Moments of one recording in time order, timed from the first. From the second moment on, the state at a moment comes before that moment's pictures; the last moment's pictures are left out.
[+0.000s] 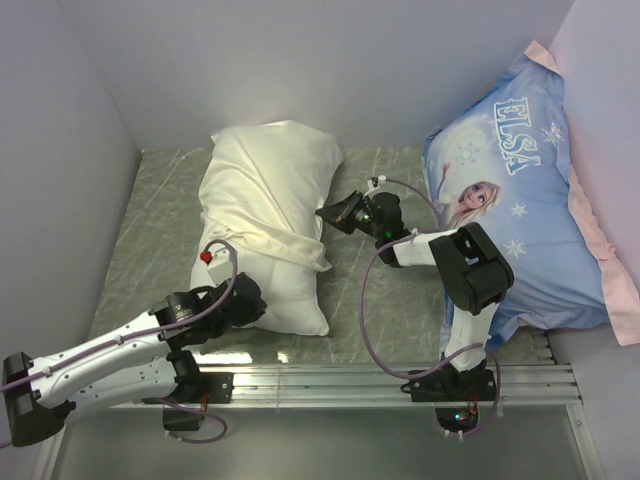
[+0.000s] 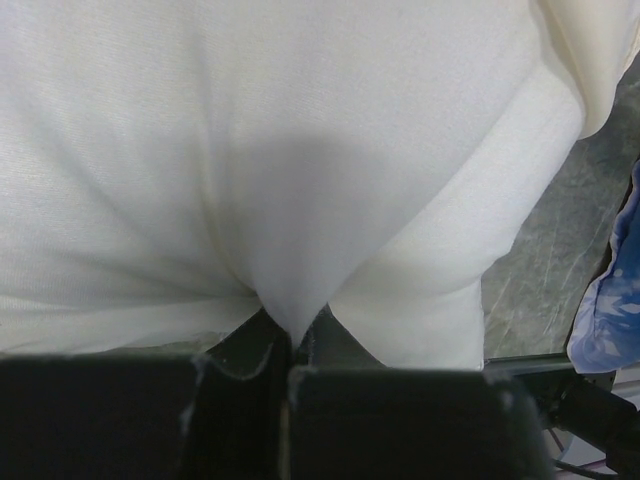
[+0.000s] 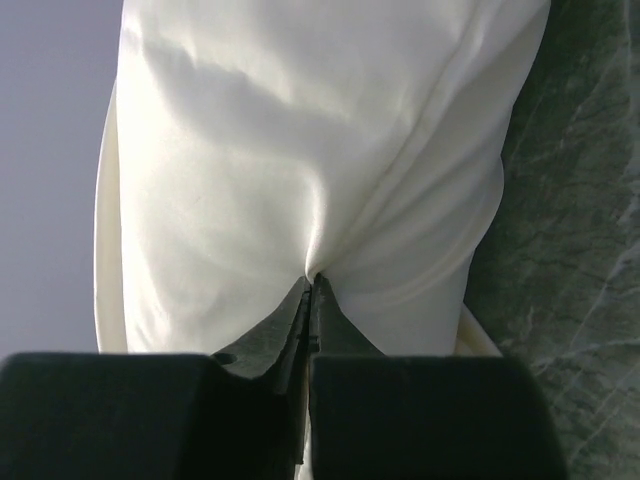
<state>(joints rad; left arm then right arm) -1.03 0.80 0.68 -0.76 -0.47 -1.23 0.44 1.88 0.89 0.80 -0.37 1.20</state>
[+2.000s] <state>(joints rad) -1.00 0.63 0.92 -1.10 -0.56 -1.29 0.15 2.04 1.75 -0.19 -0.19 0.83</state>
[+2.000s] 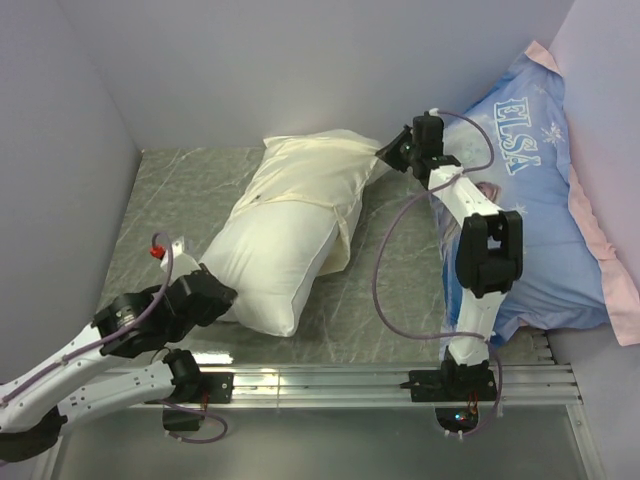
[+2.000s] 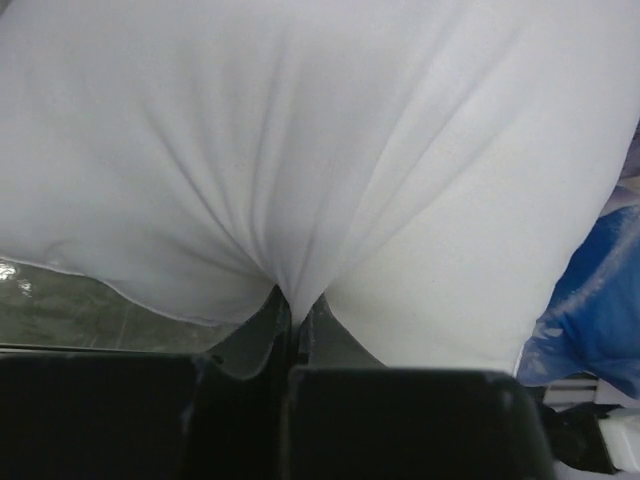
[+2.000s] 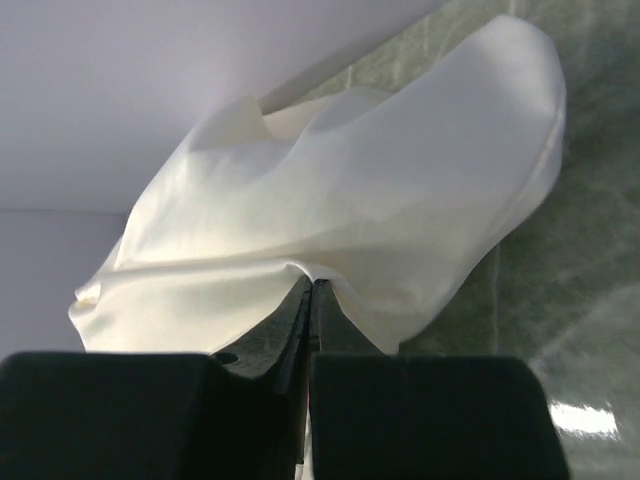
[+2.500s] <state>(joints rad) -0.67 0.80 1.00 -0.93 -0.43 -0.98 0.27 1.67 1.25 0.08 -0.04 0.77</state>
